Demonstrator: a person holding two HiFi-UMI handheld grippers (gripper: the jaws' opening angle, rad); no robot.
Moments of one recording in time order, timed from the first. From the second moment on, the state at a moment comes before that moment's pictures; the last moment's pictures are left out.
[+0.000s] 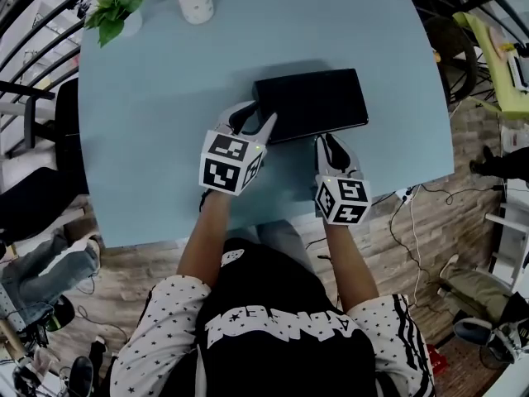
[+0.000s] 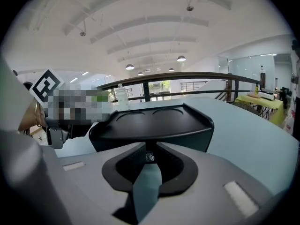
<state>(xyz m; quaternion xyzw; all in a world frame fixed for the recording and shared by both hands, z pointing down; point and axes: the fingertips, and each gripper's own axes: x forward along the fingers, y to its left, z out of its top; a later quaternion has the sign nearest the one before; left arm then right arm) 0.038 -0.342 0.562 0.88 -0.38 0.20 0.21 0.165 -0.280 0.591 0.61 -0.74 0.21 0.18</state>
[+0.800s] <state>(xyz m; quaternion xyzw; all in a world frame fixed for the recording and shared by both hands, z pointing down) 0.056 -0.312 0.468 0.91 -0.36 0.19 0.07 0.192 -0.262 0.478 0.62 -0.77 0.14 0.04</state>
